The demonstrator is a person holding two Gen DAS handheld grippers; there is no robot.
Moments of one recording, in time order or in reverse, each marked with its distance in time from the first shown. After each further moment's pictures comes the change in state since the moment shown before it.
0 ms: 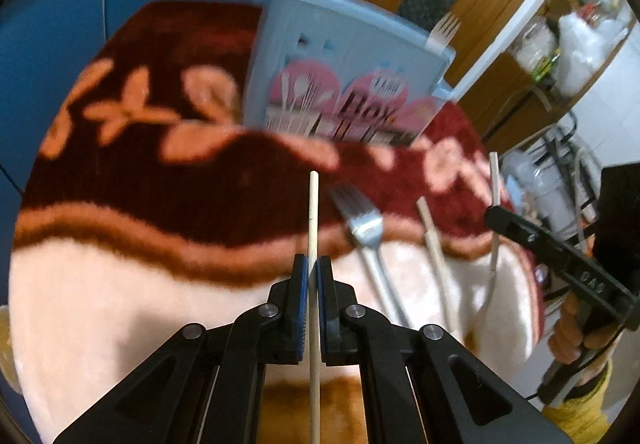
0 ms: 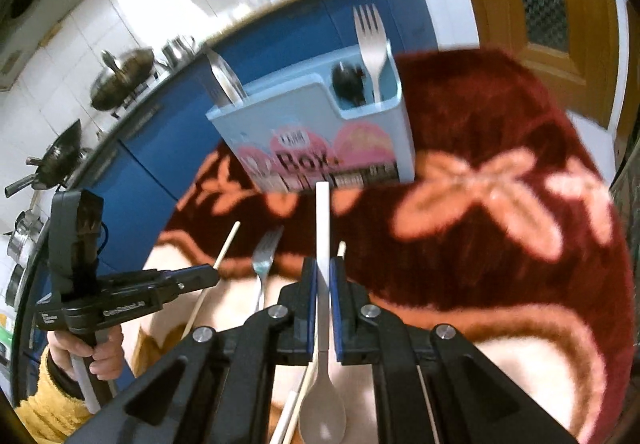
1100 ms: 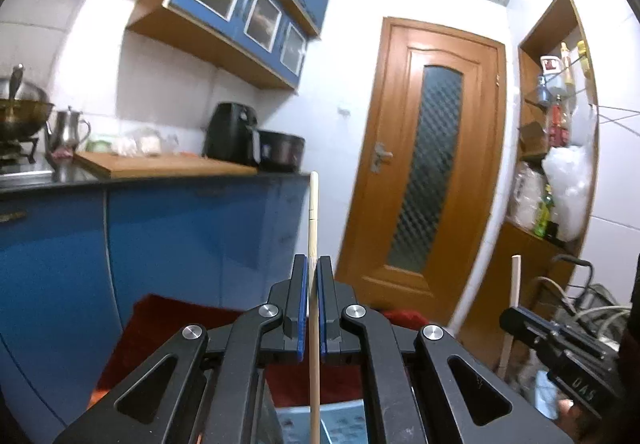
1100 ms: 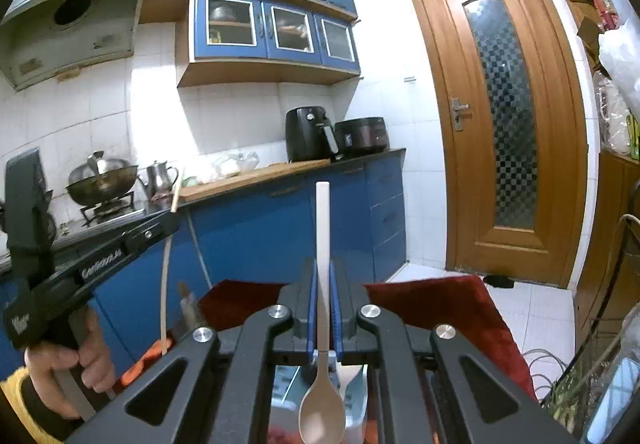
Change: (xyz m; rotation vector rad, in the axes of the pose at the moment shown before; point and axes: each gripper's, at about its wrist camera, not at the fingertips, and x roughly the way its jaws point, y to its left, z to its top) left arm -0.047 -0.051 0.169 0.148 -0.840 0.100; right arm -0.014 0.021 0.136 -0.186 -0.598 -0.189
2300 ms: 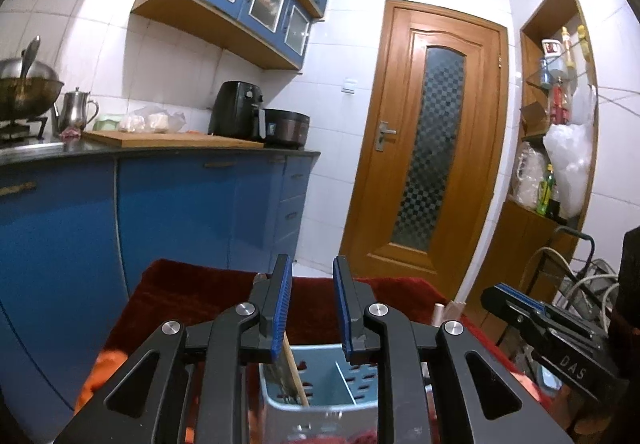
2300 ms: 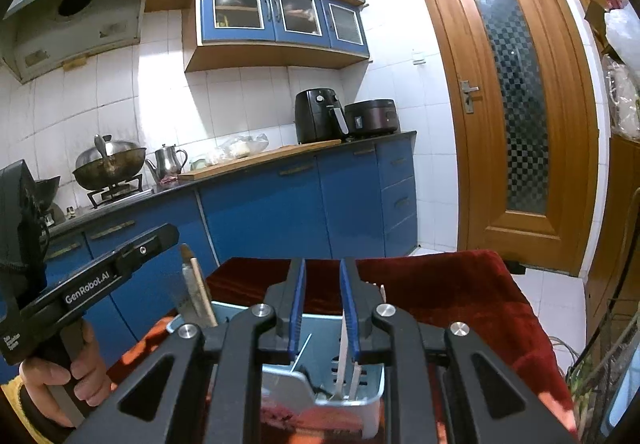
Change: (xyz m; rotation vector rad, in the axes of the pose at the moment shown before) left arm -0.030 0.007 -0.038 0.012 0.084 0.002; right arm 0.001 0.005 -0.030 0.008 0.064 0.052
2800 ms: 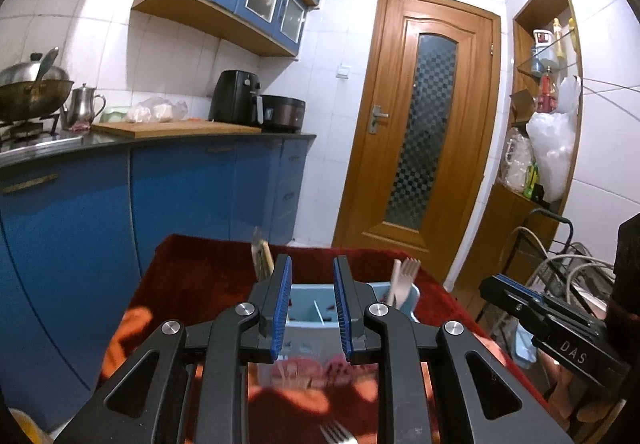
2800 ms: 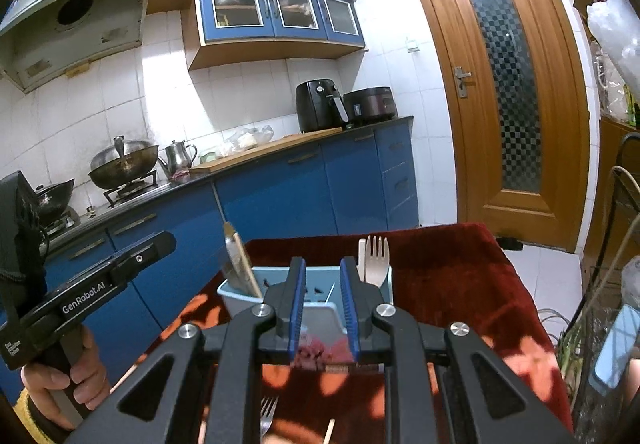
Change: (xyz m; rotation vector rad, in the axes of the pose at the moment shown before) left arm -0.077 -0.015 -0.007 -0.002 0.081 -0.006; right arm -0.069 0.022 -0.009 0.044 0.058 0.005
